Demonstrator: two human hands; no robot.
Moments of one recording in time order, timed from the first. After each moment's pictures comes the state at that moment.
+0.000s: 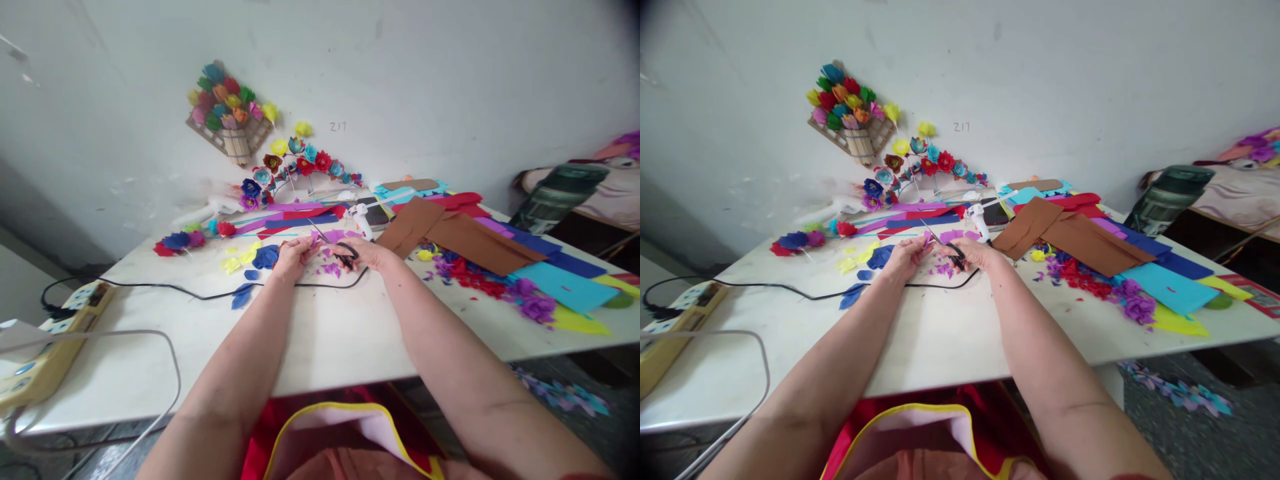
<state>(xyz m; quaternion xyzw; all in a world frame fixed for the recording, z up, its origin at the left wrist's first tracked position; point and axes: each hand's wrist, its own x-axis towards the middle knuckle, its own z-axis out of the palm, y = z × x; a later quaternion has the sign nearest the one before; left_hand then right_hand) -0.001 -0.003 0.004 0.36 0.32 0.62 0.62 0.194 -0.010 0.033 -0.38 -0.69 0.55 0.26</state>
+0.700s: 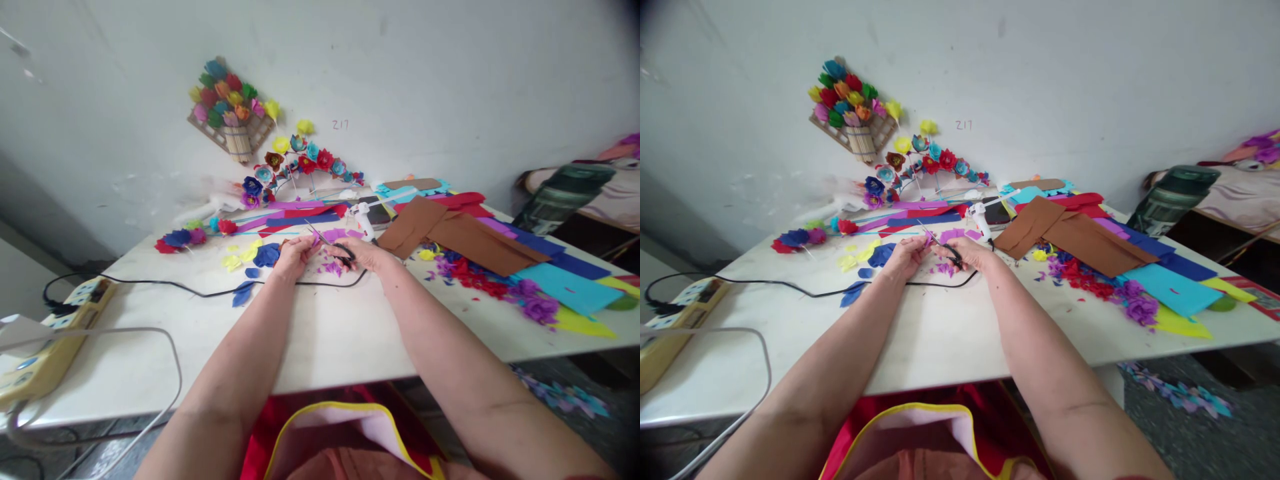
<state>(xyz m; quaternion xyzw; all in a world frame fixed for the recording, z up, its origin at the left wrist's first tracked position) 0.000 -0.001 0.003 0.35 0.31 0.63 0.62 0.180 -0.014 0.034 -0.39 -0.68 0.55 0.28</state>
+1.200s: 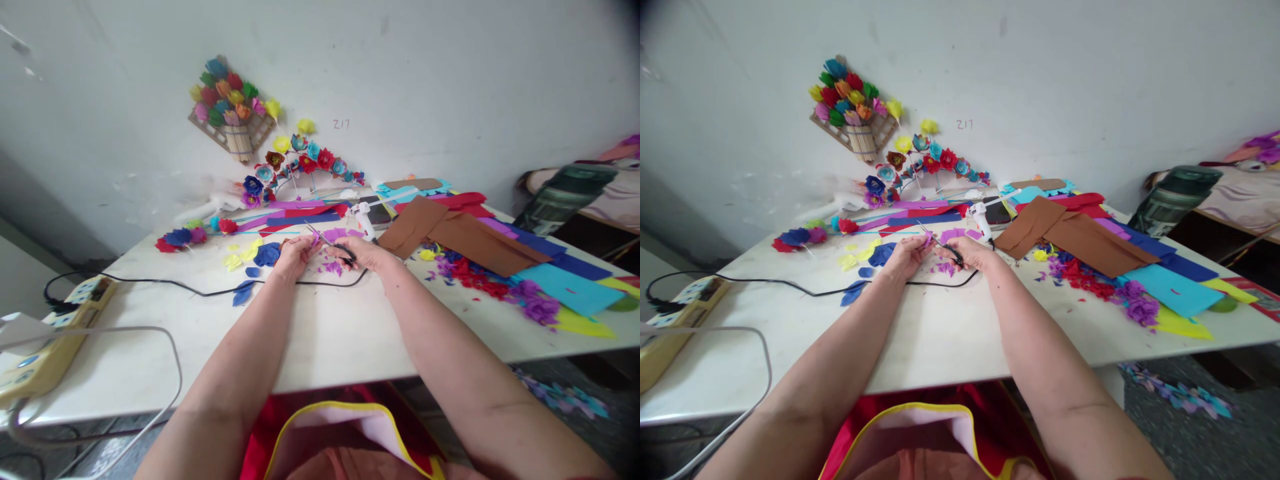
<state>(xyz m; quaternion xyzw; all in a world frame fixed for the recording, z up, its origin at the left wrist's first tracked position) -0.002 0.001 0.002 0.35 0.30 0.63 0.63 0.182 -0.011 0.030 -0.40 -0.70 0.53 0.27</state>
